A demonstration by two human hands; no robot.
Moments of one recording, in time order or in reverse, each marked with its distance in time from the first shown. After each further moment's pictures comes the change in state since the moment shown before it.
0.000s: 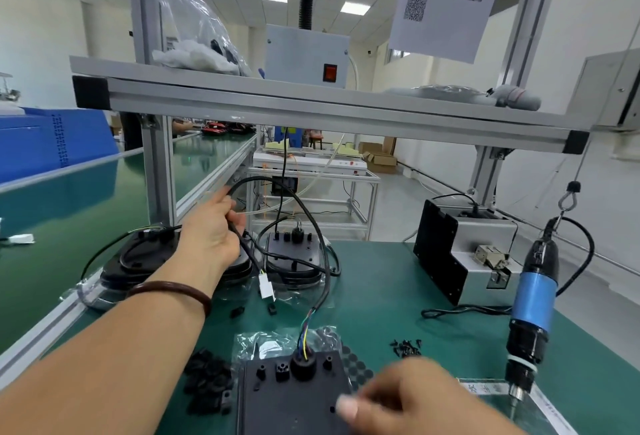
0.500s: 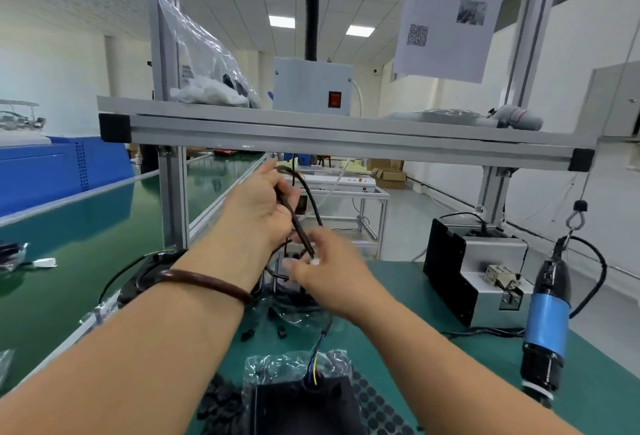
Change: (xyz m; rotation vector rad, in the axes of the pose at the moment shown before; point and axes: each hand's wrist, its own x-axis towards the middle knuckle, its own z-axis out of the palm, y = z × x) left_hand -0.064 0.028 0.078 -0.044 -0.228 -0.024; right_hand 0.084 -0.143 0.006 -0.024 0.146 -0.580
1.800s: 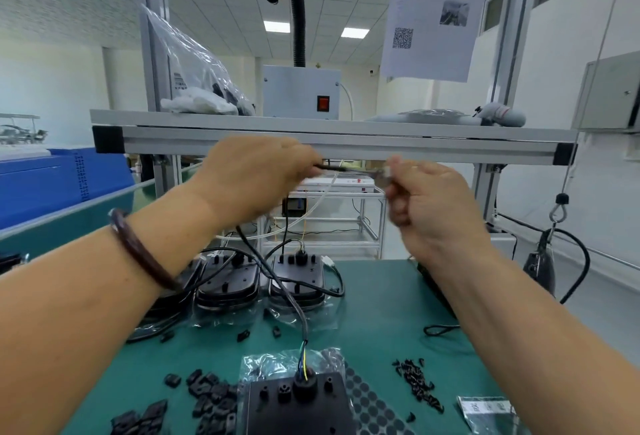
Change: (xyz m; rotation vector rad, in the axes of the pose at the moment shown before) left_hand -0.018 0.052 0.008 2.071 -0.541 1.521; right_hand -0.006 -0.017 -0.111 0.887 0.427 -0.058
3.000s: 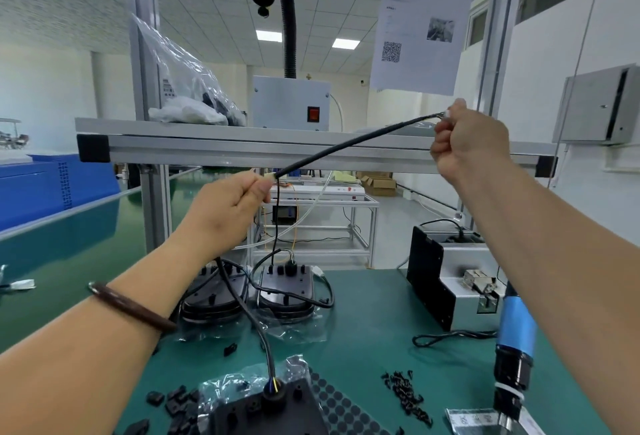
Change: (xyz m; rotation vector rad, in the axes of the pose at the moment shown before) left_hand -0.032 0.003 0.036 -0.671 -0.023 -0.589; right_hand 0.099 -0.058 -0.025 0.100 0.319 -0.021
